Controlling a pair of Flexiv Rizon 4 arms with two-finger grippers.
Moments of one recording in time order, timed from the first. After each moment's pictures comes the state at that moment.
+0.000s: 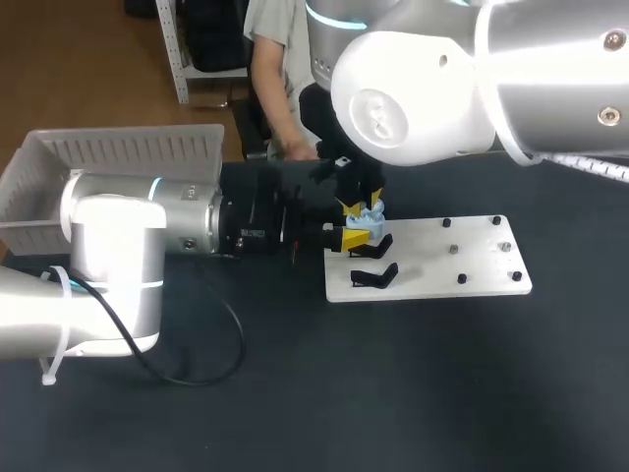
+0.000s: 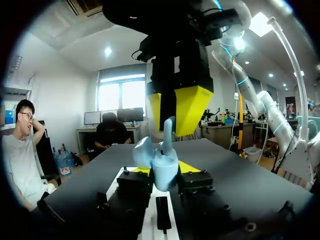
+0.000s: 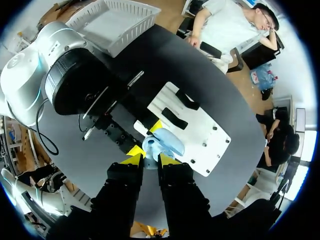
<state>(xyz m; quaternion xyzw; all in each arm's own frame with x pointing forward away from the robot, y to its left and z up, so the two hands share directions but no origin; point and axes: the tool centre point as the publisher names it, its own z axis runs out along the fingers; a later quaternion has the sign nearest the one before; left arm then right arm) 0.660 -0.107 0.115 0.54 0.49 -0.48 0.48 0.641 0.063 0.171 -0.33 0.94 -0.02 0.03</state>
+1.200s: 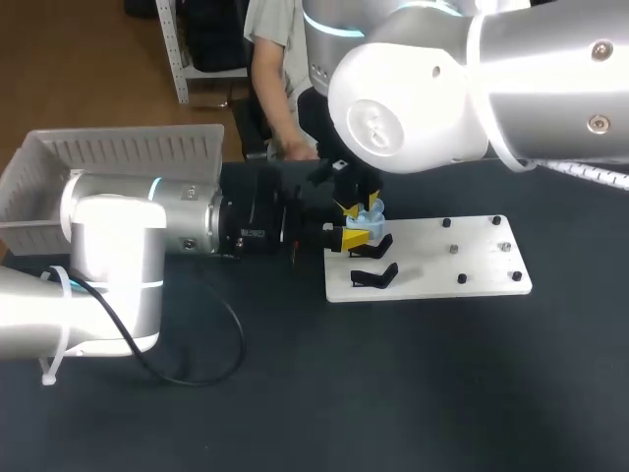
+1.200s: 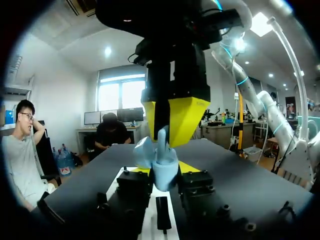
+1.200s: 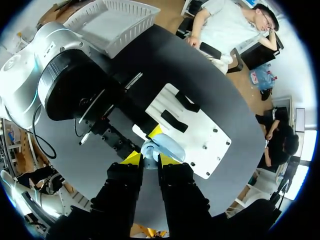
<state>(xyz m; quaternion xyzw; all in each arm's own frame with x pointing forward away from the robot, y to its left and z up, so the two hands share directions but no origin) 0.660 -0.107 0.115 0.54 0.49 -0.48 0.48 0.646 0.065 0.164 -0.33 0.94 -0.02 0.03</state>
